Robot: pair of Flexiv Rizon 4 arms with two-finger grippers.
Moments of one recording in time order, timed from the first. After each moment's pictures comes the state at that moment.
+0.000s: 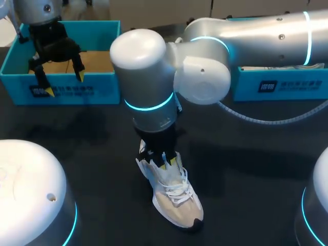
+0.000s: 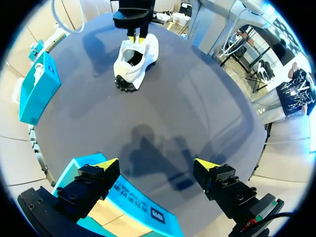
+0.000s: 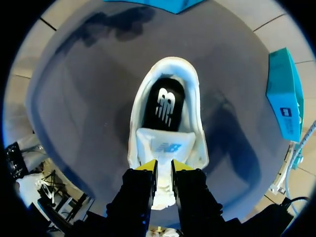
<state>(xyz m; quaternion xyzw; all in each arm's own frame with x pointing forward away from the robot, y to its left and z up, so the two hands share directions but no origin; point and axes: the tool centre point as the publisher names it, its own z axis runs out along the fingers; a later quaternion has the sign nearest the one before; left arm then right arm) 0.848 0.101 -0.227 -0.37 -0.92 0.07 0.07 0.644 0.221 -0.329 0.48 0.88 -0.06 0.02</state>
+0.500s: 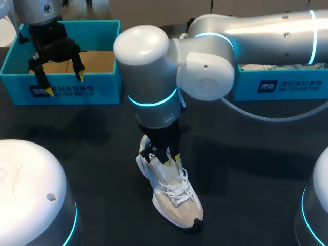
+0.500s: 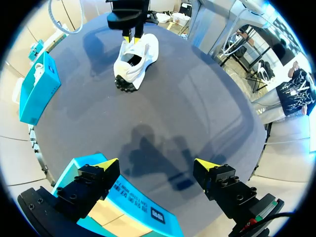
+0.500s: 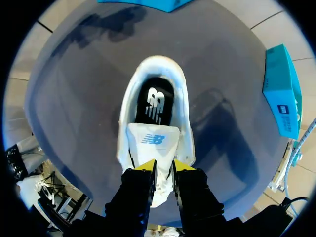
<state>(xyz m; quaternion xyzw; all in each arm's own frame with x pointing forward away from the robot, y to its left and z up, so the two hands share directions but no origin) 0.848 0.101 -0.227 -0.37 -0.92 0.07 0.07 0.650 0.210 -0.316 0.48 0.88 -0.06 0.03</state>
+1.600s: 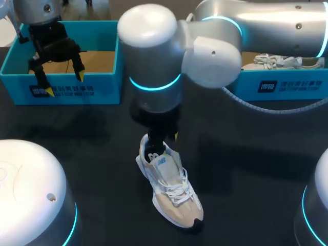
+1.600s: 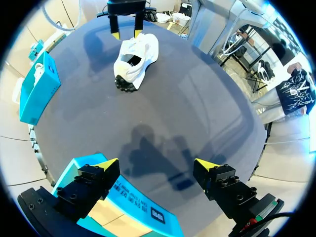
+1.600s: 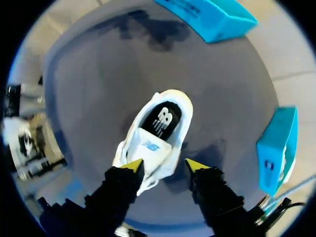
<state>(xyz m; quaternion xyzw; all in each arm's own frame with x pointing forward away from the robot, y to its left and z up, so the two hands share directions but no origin) 0.848 0.101 -0.227 -0.37 -0.92 0.07 0.07 0.683 0.212 -0.284 0.26 0.96 -0.03 0.03</state>
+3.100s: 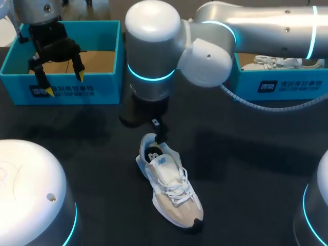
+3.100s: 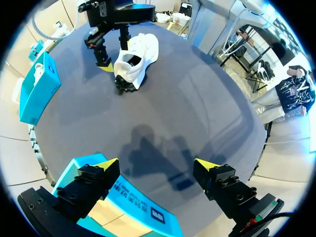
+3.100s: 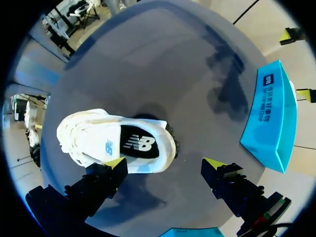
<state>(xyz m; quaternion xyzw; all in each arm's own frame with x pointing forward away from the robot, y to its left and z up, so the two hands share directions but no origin) 0.848 0.101 -0.227 -0.37 -0.92 0.07 0.07 0.757 0.260 -0.306 -0.27 0.96 0.02 0.06</state>
